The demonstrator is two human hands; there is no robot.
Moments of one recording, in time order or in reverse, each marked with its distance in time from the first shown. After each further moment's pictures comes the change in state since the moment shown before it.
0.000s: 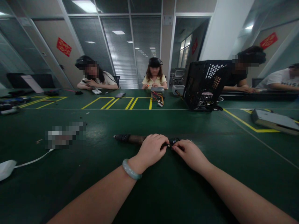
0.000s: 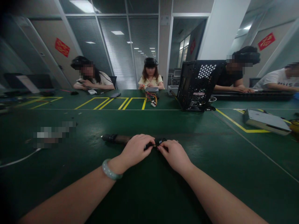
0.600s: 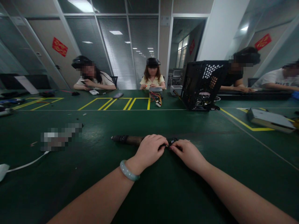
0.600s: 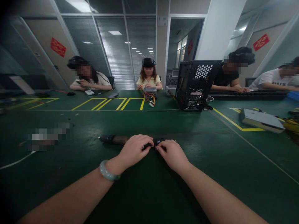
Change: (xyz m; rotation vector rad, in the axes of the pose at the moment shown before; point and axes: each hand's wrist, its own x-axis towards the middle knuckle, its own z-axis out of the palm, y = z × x) left_hand 0.000 0.000 -0.002 0.004 -0.006 0.021; right_hand -0.001 -0.002 0.000 0.009 0.004 -0.004
